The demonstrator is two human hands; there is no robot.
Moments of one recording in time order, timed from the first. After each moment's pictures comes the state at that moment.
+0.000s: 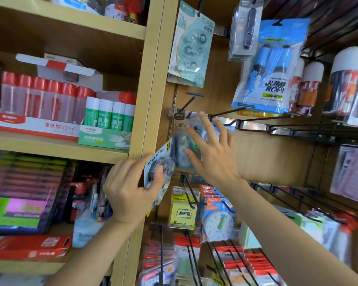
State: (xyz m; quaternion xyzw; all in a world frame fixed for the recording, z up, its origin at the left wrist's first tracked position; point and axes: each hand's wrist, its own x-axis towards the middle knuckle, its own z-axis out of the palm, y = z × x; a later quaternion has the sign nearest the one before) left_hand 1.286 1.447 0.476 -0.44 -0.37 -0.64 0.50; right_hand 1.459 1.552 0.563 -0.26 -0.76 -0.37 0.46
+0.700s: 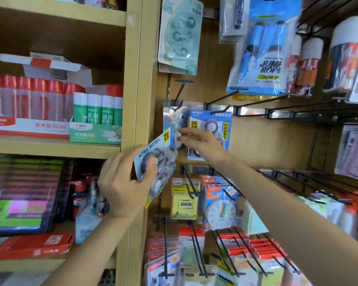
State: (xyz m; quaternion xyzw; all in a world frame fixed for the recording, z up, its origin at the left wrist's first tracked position) left_hand 1.288 1.444 0.475 -0.44 -0.40 -0.66 0.47; right_hand 1.449 1.573 0.569 -0.21 -0.82 0.32 0.43
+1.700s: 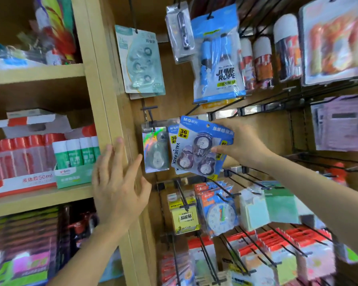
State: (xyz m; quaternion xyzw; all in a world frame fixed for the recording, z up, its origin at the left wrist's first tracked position) left_hand 1.283 1.438 0.516 -0.50 -0.50 -0.39 0.59; right_hand 1.575 1.545 0.588 -0.24 -0.80 0.04 0.54
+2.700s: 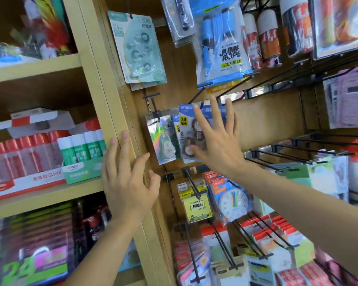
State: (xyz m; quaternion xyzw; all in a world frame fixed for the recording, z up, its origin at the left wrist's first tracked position) left_hand 1.282 1.441 0.514 -0.51 -0.49 -0.41 0.57; right_hand 1.493 1.547 0.546 -0.38 -0.73 -0.22 0.53
